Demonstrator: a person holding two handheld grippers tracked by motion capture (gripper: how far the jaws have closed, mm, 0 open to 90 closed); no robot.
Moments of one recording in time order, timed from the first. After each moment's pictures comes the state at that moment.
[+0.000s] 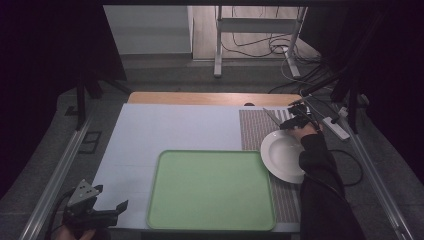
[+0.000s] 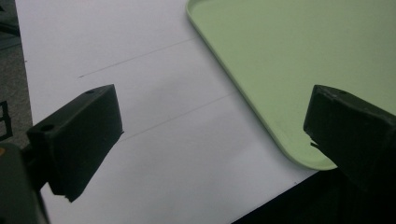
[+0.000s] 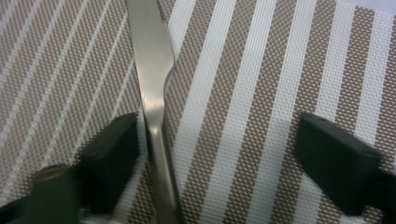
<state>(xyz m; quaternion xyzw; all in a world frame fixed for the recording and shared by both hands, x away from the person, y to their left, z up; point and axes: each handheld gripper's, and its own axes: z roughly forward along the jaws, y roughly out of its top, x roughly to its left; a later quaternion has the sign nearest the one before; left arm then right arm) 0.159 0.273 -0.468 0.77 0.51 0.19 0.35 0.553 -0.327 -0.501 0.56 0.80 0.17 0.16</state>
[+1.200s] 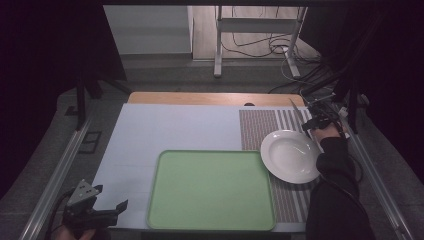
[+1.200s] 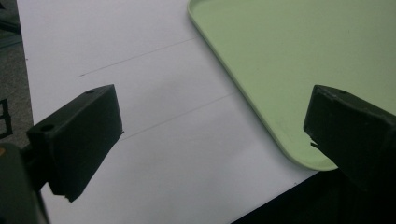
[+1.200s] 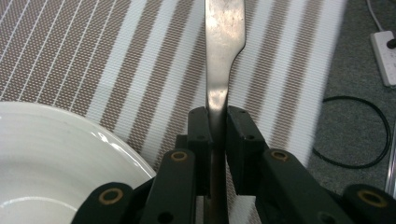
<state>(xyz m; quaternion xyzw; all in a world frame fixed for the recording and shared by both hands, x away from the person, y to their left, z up) 0.159 0.273 -0.468 0.76 0.51 0.19 0.35 0.529 -0.382 -0.466 0.56 0.79 0.19 0.15</state>
